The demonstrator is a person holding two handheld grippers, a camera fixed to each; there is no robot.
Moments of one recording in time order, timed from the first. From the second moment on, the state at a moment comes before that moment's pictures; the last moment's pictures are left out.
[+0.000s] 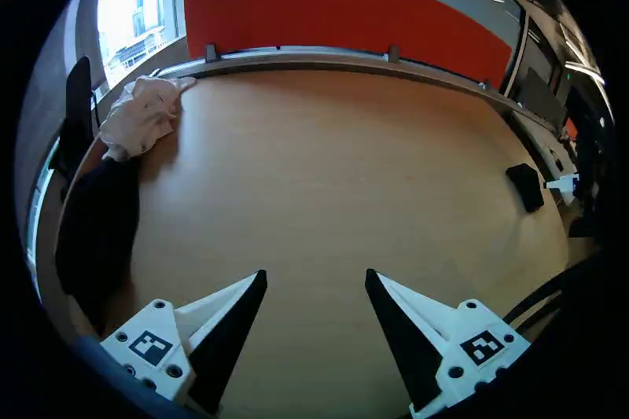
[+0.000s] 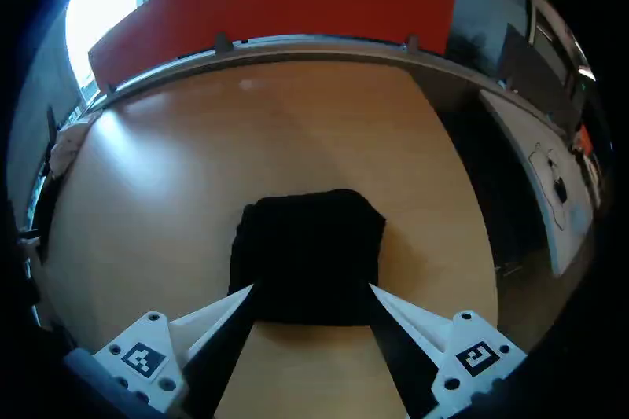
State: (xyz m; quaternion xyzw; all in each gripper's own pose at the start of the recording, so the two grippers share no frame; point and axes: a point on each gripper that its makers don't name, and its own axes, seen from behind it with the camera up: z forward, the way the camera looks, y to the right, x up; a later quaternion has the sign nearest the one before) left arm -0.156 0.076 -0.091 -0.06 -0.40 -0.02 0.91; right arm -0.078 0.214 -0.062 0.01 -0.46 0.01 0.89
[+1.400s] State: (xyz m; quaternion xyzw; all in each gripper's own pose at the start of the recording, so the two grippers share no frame) left arm -0.096 0.061 -0.038 -0.05 -0.31 -0.04 0.95; right arm 0.076 0.163 -0.018 -0.04 -0.17 0.02 0.98
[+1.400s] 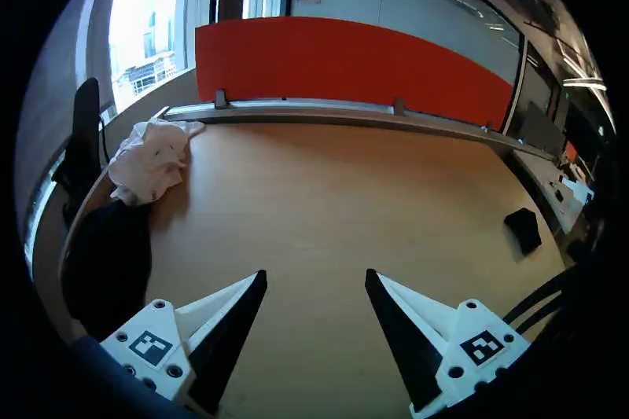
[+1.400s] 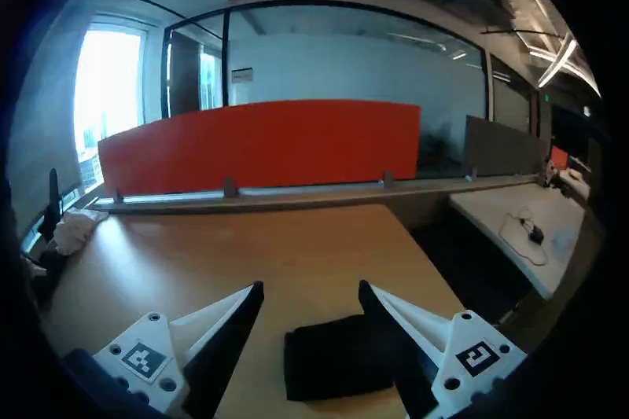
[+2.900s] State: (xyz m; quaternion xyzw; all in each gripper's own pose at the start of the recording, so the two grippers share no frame) left arm 0.050 0.014 0.032 -0.01 -0.07 -0.05 1.00; right arm 0.167 0.053 0.010 -0.03 -0.06 -0.01 1.00
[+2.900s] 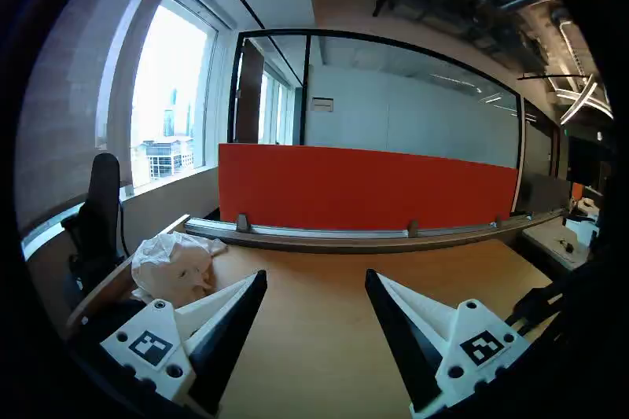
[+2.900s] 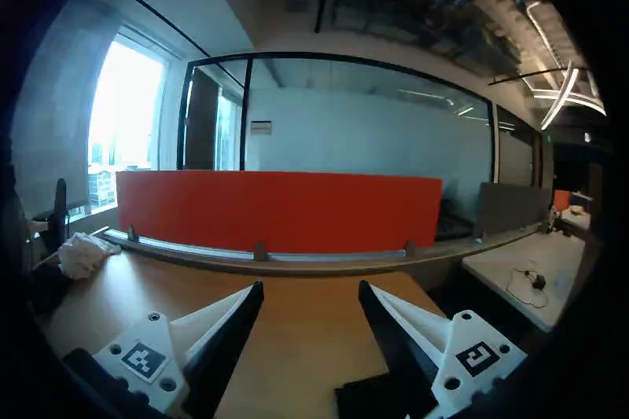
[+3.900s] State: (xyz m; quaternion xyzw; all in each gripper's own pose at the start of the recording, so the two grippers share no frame) left arm 0.053 -0.001 0.034 -0.01 -0.06 -0.06 1.00; right arm 0.186 -0.038 0.024 0.02 -0.04 0.01 1.00
